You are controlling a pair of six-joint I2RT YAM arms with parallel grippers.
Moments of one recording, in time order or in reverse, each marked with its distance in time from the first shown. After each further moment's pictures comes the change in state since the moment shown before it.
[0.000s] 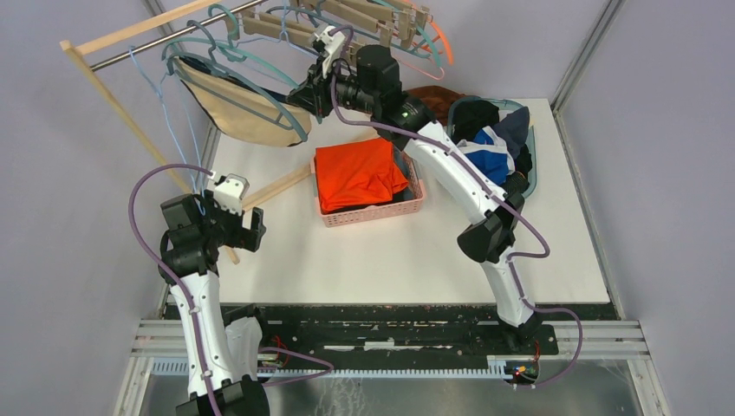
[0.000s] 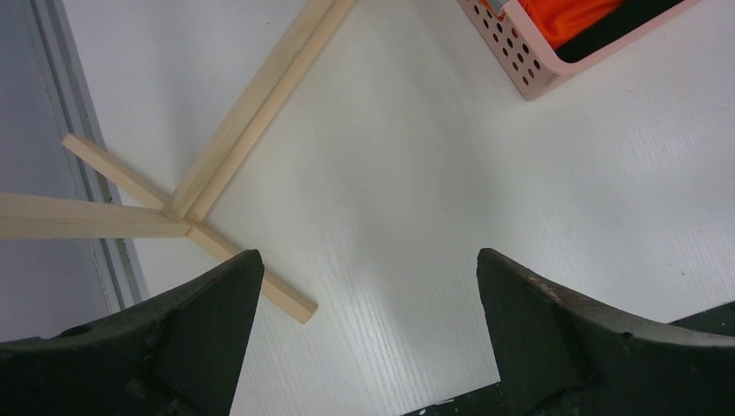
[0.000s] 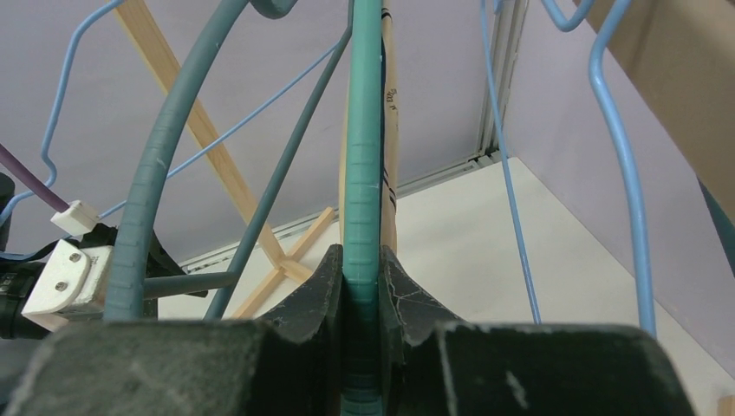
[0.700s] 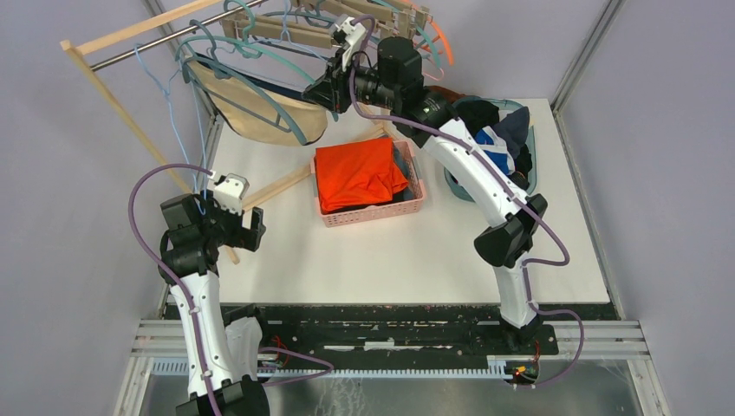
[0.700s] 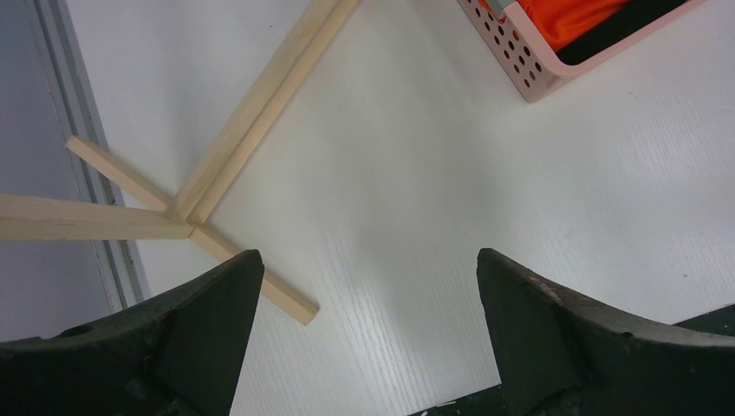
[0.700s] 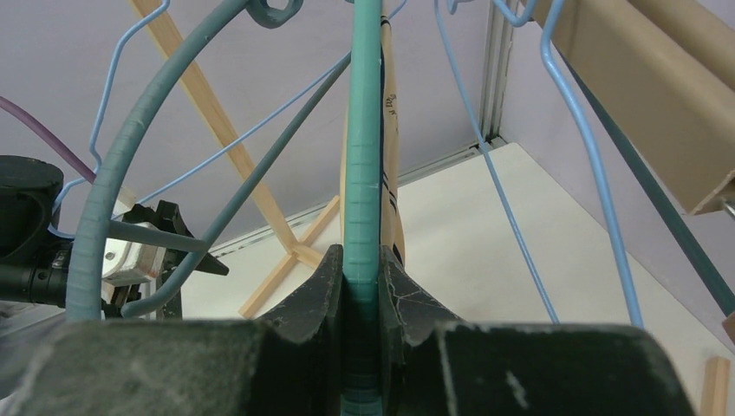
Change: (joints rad) left arm 0.000 0.000 0.000 0.006 0.000 0.000; right arm -0.044 -0.135 -0.125 -0.027 -0.037 0.032
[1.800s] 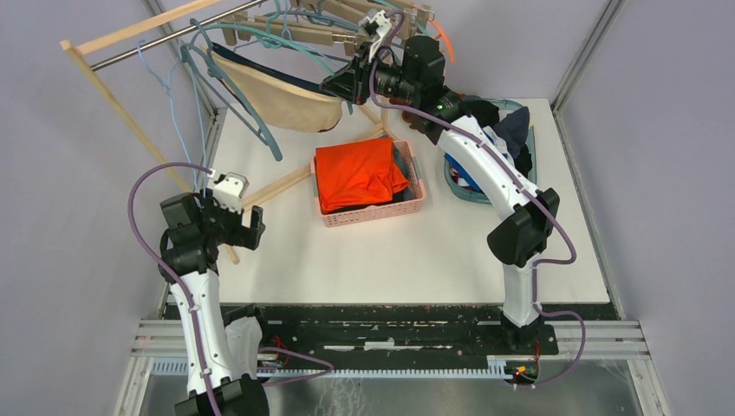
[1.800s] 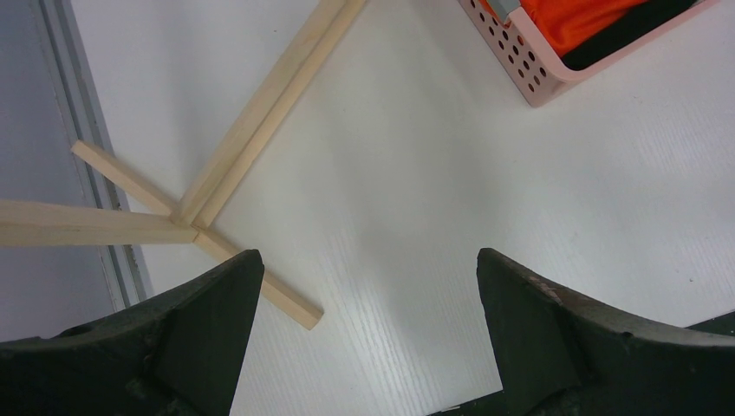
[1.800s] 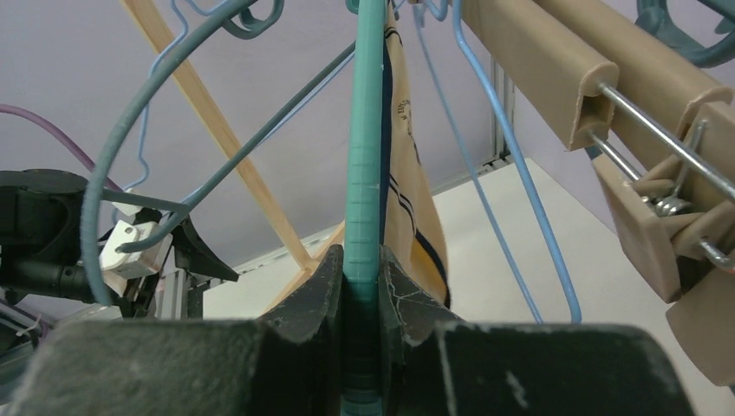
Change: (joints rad) left arm 0.000 0.008 0.000 0.013 0.000 0.000; right arm -0.113 -0.066 -0.217 0.253 -0.148 0.145
